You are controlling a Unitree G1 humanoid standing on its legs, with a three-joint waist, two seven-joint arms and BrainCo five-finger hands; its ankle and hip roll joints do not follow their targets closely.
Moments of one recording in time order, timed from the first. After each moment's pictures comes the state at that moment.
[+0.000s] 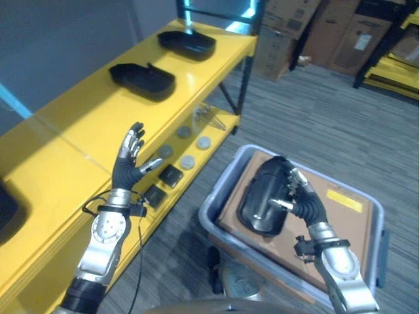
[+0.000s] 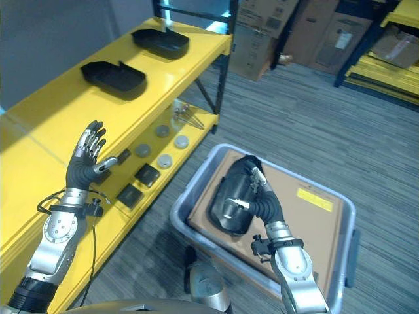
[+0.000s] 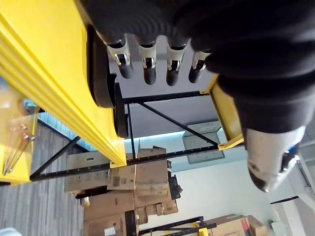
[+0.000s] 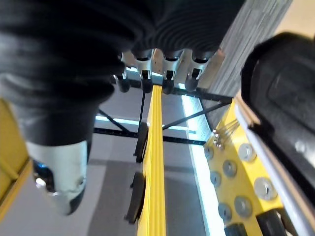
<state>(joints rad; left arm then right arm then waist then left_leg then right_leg) 0.01 0.37 -0.13 -0.19 -0.25 -0.28 0.15 0.24 -0.46 0.01 -0.22 0.24 -0.25 0.01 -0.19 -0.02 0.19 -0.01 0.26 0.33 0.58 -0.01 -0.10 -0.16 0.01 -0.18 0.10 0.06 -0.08</state>
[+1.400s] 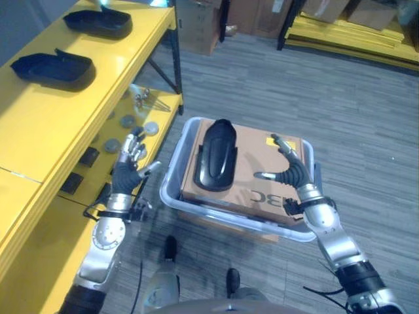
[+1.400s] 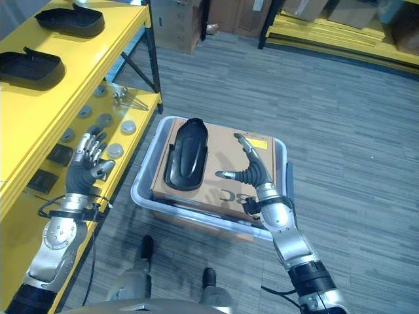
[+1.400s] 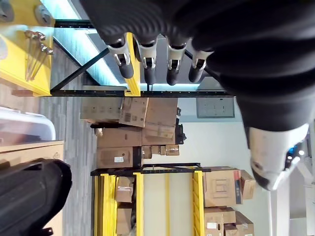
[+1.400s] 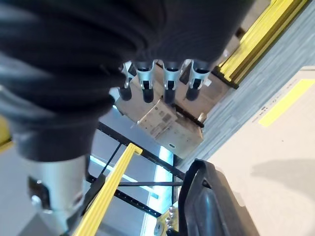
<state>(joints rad) 0.06 0.37 -0.20 -0.22 -0.29 -0.28 0.17 -0.12 -0.55 0.16 0.06 -0.05 -0.21 -0.19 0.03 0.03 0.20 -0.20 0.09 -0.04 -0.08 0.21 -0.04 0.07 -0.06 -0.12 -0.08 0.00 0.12</state>
